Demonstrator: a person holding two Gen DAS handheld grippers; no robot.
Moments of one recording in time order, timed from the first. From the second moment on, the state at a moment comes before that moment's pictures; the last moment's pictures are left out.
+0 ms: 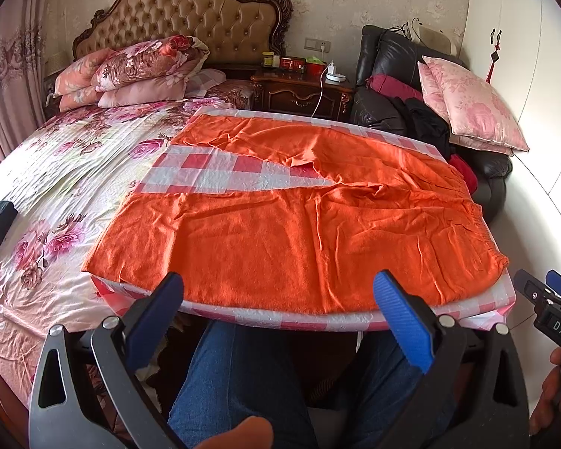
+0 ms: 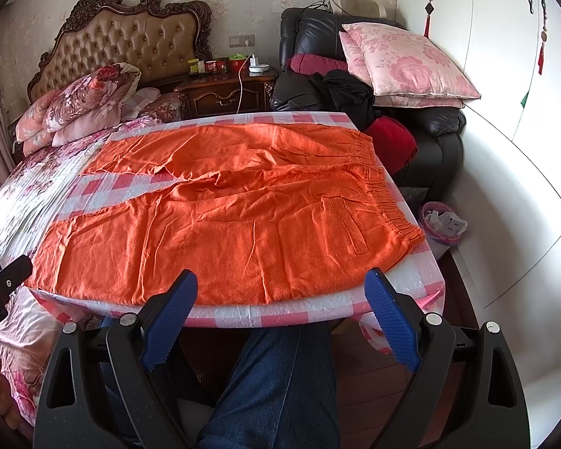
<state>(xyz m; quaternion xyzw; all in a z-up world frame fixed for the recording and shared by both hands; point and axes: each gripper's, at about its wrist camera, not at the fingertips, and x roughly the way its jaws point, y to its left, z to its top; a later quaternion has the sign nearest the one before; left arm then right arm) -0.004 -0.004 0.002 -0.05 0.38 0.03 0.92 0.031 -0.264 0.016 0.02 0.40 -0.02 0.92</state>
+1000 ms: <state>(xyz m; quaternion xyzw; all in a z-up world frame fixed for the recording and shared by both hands) -0.002 -0.006 0.006 -0.05 0.38 0.03 0.92 0.030 -0.266 0.017 0.02 0.39 -0.03 0.92</state>
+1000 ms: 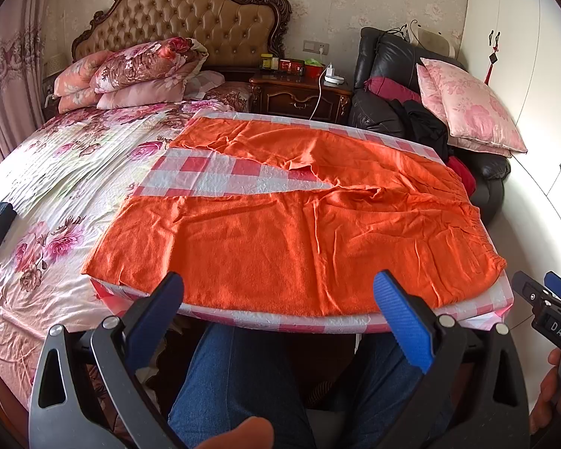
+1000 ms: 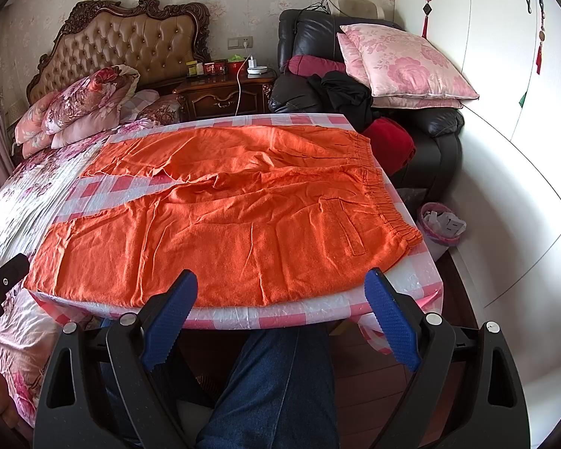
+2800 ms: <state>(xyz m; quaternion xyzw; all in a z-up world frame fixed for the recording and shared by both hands) 0.107 0.063 -0.082 -0.18 0.49 0.00 0.85 0.280 -0.397 -0.043 0.03 0.53 -0.01 0.85</state>
